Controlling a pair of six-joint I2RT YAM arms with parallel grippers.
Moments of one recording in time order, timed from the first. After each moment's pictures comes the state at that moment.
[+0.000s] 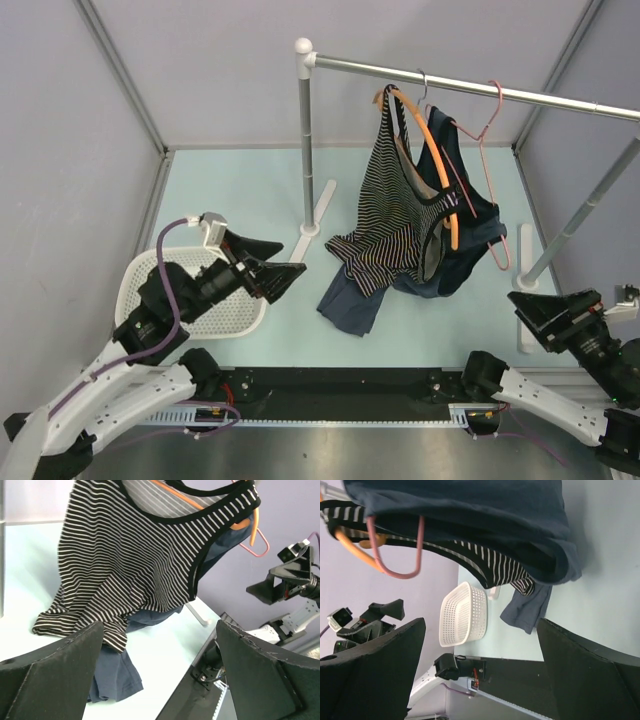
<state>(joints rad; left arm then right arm) -0.81 0.51 0.74 -0.14 0.09 -0.51 1.08 0.05 1.15 -1.34 0.66 1.27</state>
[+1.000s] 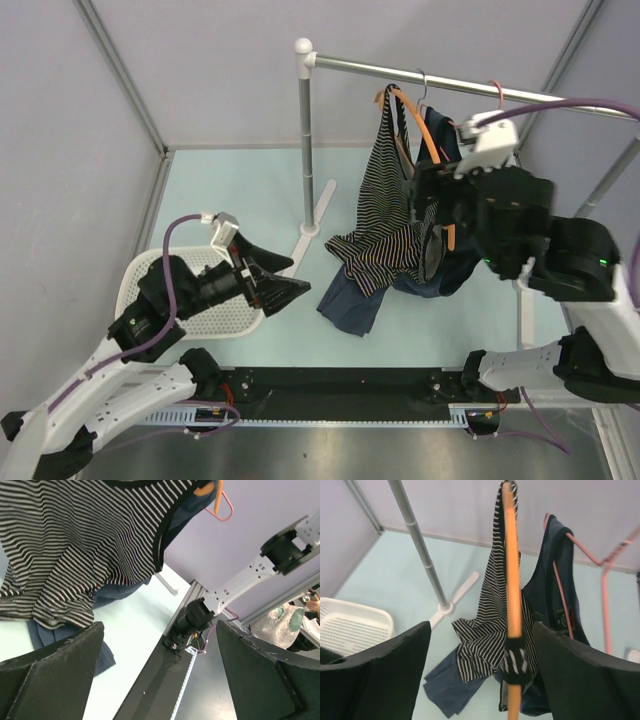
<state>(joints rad) -0.81 0.60 0.86 -0.24 0.29 -0.55 1.12 1.17 2.01 -1.06 0.80 0.24</state>
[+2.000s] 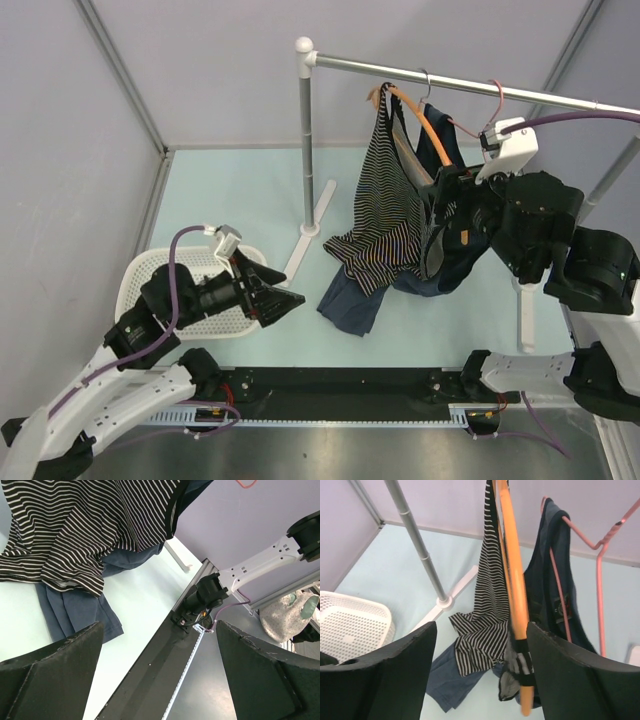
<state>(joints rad) -0.81 0.51 0.80 -0.41 0.27 -0.55 1.01 1.10 1.89 -1.02 0.67 0.24</state>
